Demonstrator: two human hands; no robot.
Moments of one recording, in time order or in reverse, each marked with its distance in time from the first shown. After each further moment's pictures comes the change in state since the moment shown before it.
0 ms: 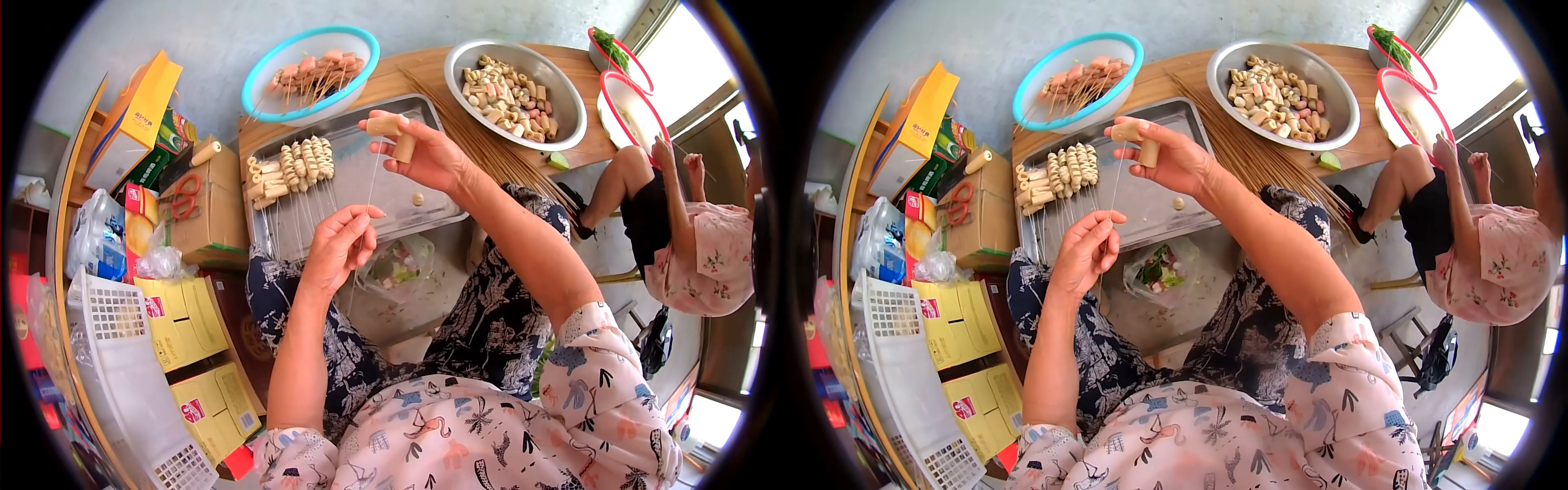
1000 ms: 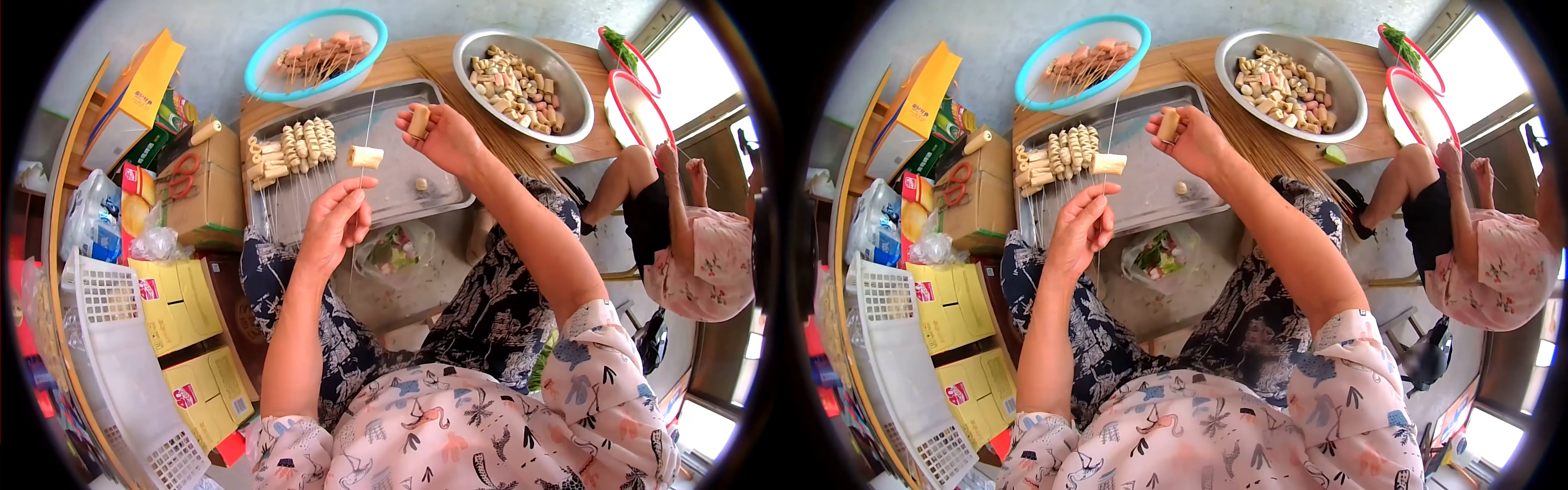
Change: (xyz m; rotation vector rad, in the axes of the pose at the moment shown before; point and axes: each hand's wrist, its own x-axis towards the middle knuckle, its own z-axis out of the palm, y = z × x) left_hand 0.001 0.000 -0.004 0.006 0.061 0.063; right_hand -0.002 0.003 -0.039 0.092 0.483 -0.023
